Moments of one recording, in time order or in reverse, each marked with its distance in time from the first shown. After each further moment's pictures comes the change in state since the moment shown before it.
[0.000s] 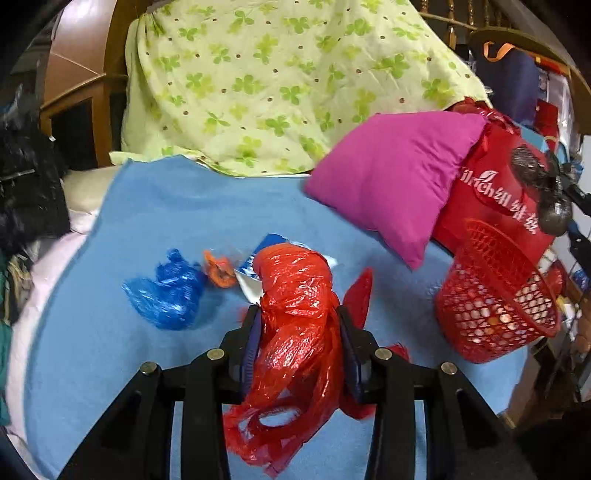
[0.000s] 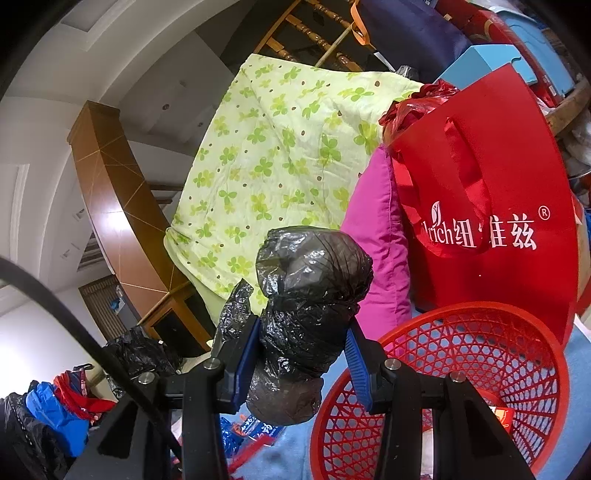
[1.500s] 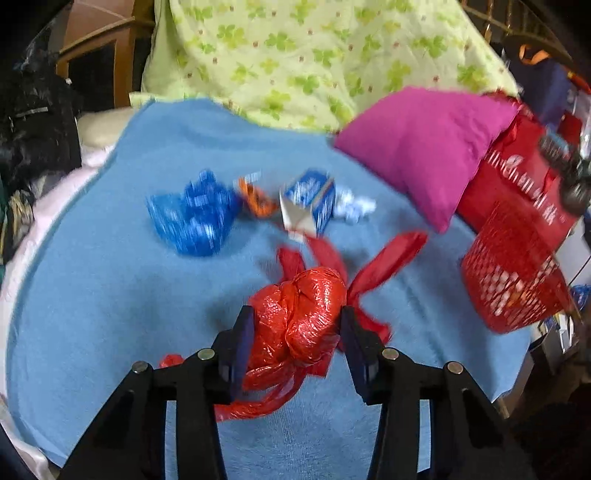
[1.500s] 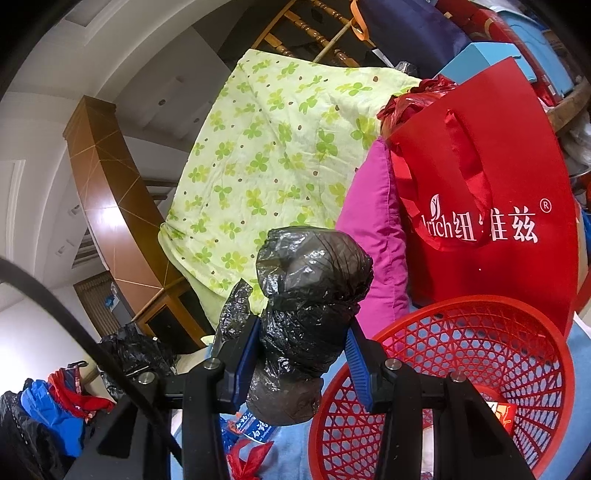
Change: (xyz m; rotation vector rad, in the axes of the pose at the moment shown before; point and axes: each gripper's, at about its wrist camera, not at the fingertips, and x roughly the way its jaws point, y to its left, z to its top) left arm 0.006 0.049 -0.040 -0.110 0.101 -0.018; right arm 0.008 0.004 -0.003 -0.005 0.016 -0.014
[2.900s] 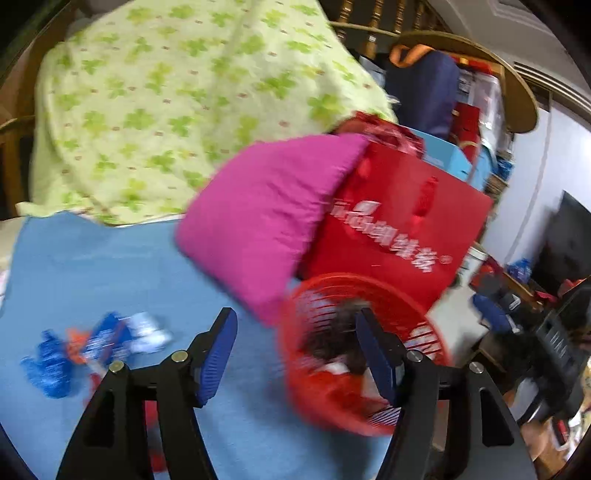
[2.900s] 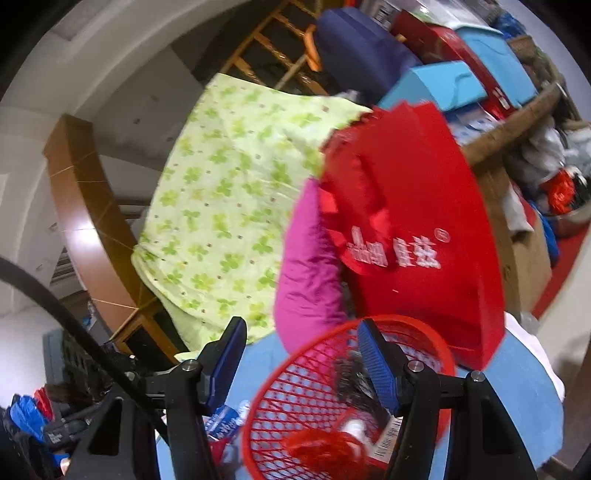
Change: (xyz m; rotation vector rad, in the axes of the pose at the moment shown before) left arm -0.020 -0.199 0.090 0.211 -0.167 -0.267; right arm -0.069 -0.040 0.013 -0.007 -0.090 -0.090
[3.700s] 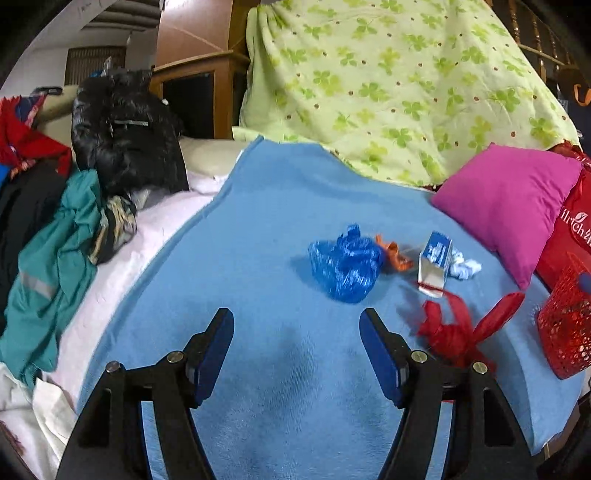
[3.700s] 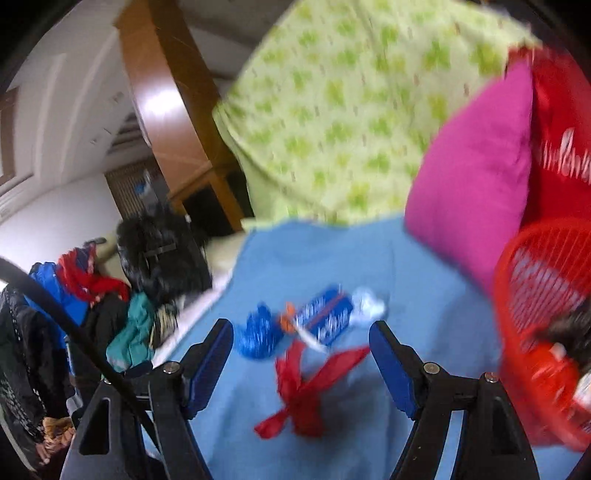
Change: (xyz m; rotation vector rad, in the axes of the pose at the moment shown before) left arm -0.099 0.250 -0.150 -0.271 0.025 0.593; right arm 0.138 0.163 -0.162 -0.226 0.538 0.199
